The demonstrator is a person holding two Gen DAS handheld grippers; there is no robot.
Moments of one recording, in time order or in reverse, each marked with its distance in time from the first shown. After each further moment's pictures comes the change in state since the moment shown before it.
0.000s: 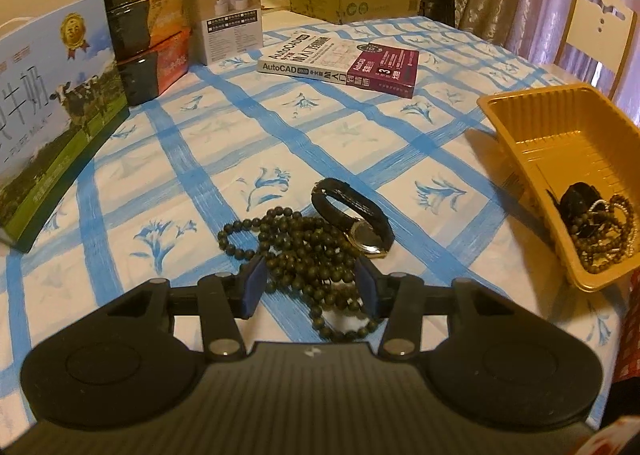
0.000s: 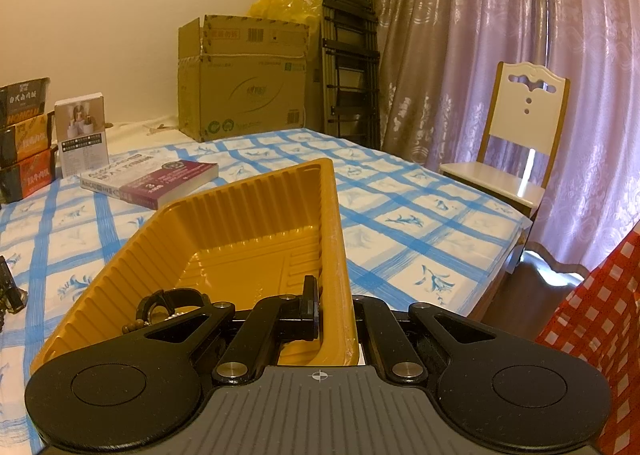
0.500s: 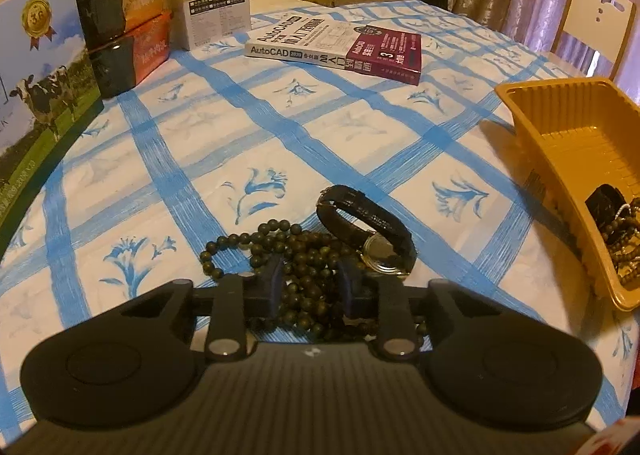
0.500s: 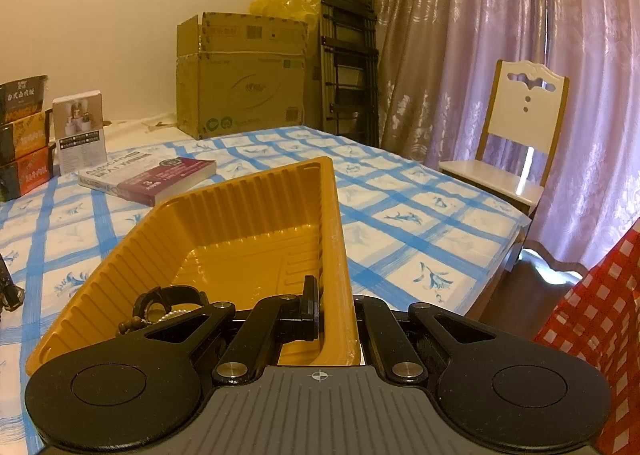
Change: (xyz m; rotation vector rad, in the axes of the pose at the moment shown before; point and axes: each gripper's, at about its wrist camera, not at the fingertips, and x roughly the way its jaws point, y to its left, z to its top) left arm 0.045 0.012 0.012 0.010 0.044 -0.049; right arm 0.000 -0.006 -0.002 -0.001 0.007 -0.002
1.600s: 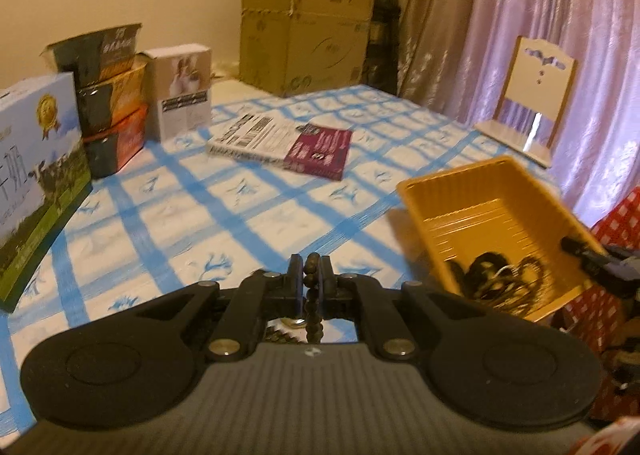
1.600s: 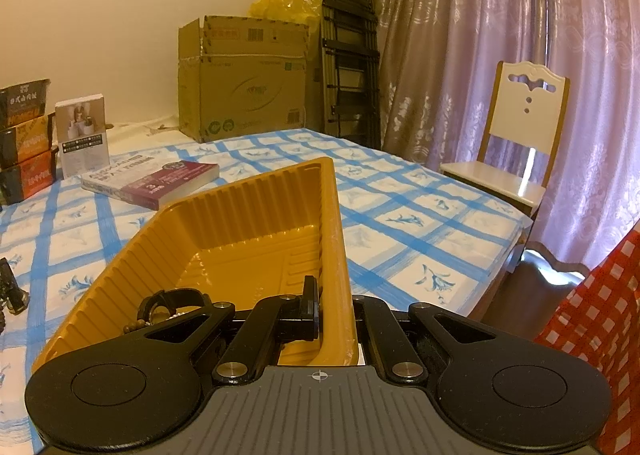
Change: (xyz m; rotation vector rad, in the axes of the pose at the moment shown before) left arm -0.118 -0.031 0.016 0.005 -0.232 -0.136; right arm -0.001 -0.001 0.001 -0.002 -0.003 0.001
